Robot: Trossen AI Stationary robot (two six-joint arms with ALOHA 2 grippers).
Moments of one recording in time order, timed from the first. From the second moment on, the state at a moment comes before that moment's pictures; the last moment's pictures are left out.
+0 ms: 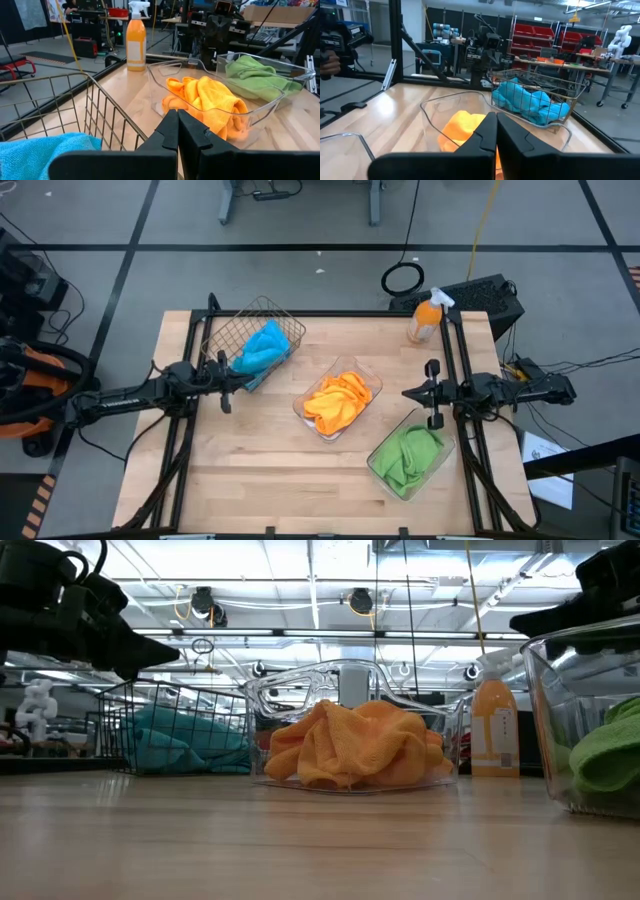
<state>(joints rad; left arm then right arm) 0.23 0.14 0.00 0.06 0.05 -0.05 0.14 0.00 0.02 0.04 0.16 -0.10</state>
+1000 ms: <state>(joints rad) 0.19 0.10 0.00 0.02 0.07 -0.04 0.14 0.02 0.02 0.04 0.16 -0.05</state>
